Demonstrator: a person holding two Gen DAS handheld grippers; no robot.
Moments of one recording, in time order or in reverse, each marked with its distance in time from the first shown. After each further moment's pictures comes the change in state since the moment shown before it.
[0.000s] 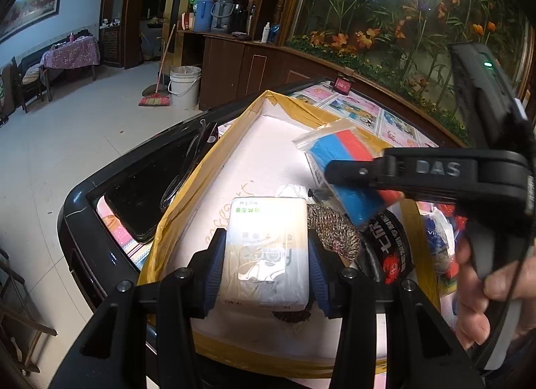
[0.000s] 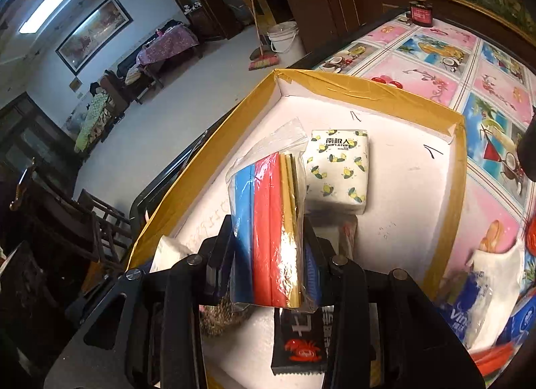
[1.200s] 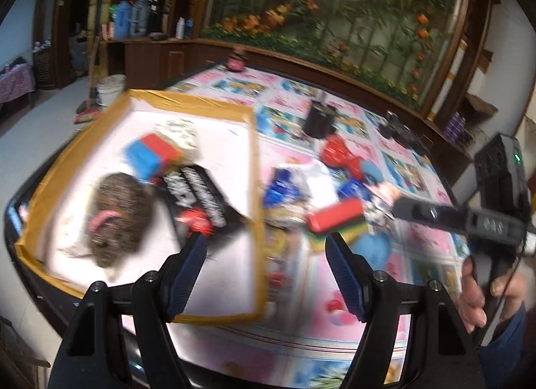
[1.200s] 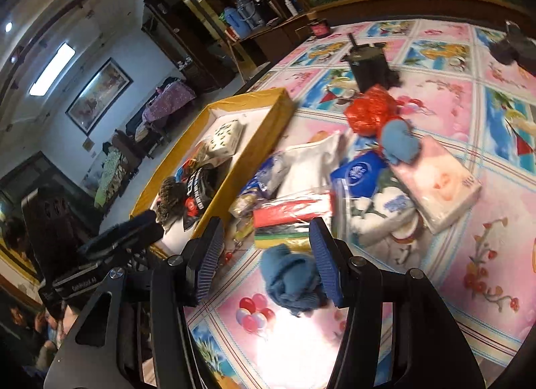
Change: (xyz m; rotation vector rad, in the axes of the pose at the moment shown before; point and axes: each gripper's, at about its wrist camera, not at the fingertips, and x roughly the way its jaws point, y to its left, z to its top) left arm -0.035 -0.123 -0.031 0.186 0.047 -0.207; right arm -0.175 -0.163 -0.154 0.196 -0.224 0.101
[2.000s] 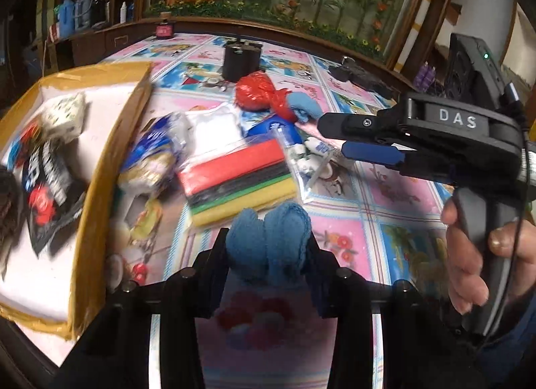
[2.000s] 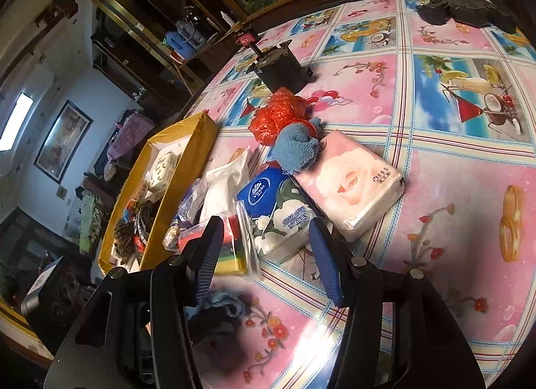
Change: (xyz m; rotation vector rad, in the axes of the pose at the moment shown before) left arm 0.070 -0.093 -0.031 0.160 0.154 -0.125; right arm -0.009 -0.057 0.006 0.161 -0.045 -0.143
